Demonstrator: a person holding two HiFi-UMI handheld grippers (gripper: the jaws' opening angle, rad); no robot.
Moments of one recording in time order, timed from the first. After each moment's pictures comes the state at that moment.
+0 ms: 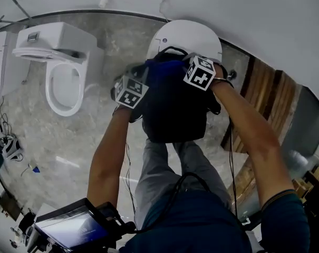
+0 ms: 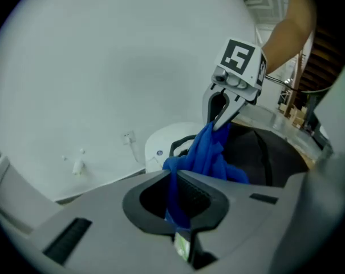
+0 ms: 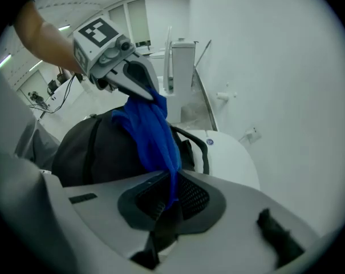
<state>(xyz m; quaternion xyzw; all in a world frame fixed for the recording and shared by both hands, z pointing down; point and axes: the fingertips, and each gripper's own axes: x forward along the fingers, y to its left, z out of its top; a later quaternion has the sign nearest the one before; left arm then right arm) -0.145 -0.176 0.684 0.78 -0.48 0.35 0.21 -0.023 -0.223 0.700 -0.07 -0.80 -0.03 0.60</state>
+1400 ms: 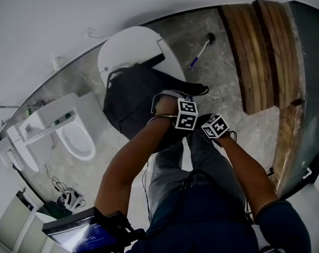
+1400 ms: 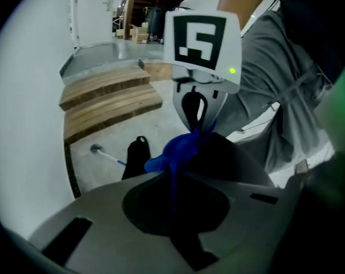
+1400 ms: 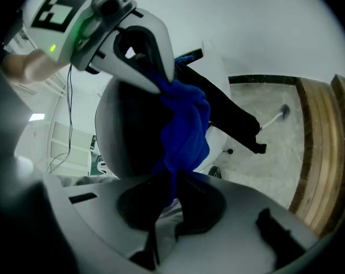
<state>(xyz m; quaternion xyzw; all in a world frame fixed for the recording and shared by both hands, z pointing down) 0.224 -0.055 0.727 0.76 0.27 0.60 -0.04 0.246 0.038 0.772 0.18 -0.71 0.53 0.42</state>
